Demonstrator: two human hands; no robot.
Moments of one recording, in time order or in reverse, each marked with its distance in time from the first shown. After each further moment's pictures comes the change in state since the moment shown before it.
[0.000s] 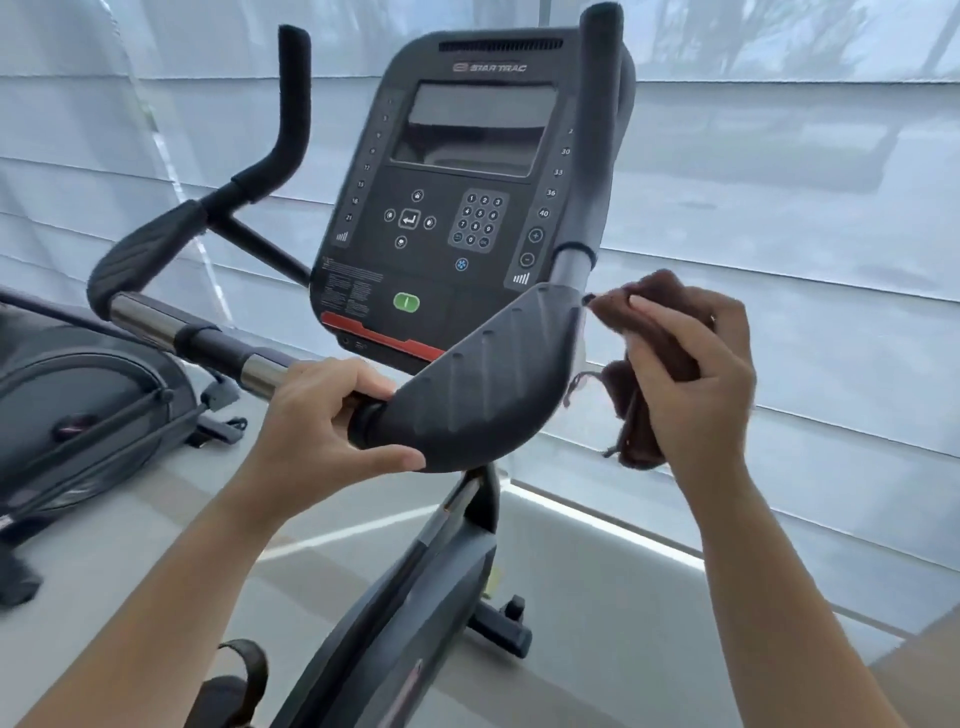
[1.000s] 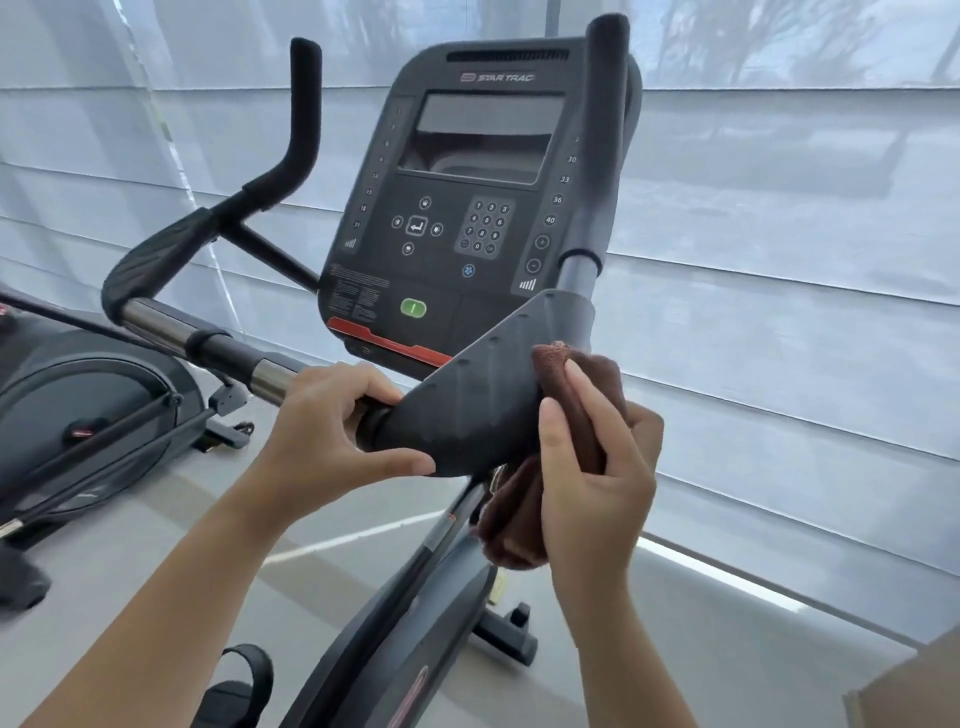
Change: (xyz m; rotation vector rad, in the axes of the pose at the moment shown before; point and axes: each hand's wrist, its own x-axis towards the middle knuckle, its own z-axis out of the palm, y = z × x) left_hand -0.001 0.008 -0.003 -0.030 -0.025 -0.077; right_hand -0.076 -0.051 0.046 0.205 0.156 0.298
